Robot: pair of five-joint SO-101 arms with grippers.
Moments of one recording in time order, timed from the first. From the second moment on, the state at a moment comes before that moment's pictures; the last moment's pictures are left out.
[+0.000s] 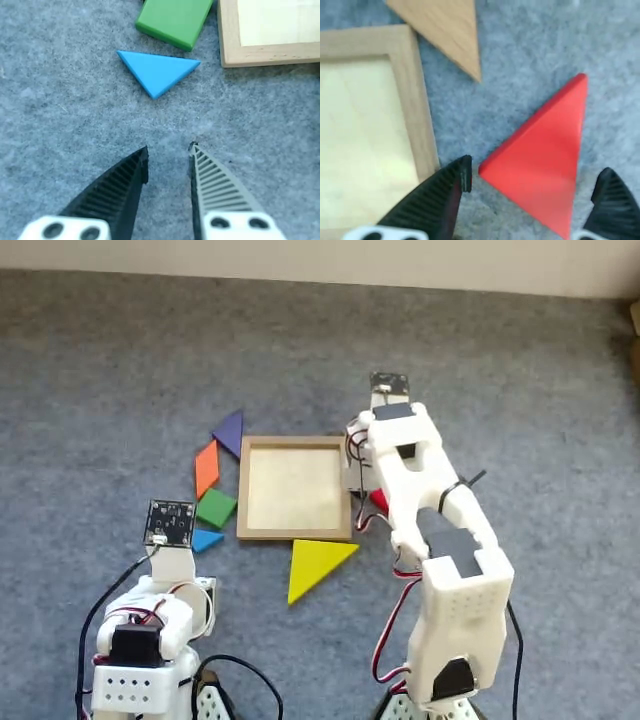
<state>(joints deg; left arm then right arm) -4.0 -101.5 96.0 76.3 5.1 -19.0 24.2 0.7 67.6 -12.4</state>
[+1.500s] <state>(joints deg) -4.0 -101.5 96.0 76.3 5.1 -18.1 24.2 0.7 68.3 -8.3</state>
